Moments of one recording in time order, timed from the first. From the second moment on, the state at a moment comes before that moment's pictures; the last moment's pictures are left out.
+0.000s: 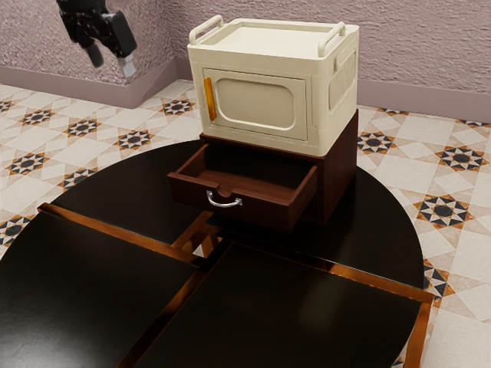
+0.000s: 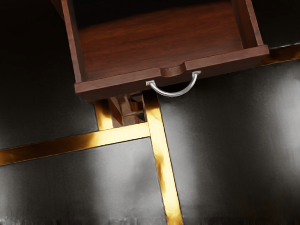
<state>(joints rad) -0.45 -0.16 0.41 -1.43 0.02 1.39 0.13</state>
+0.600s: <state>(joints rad) -0.03 -0.78 0.19 -2.55 0.05 1.77 0.12</state>
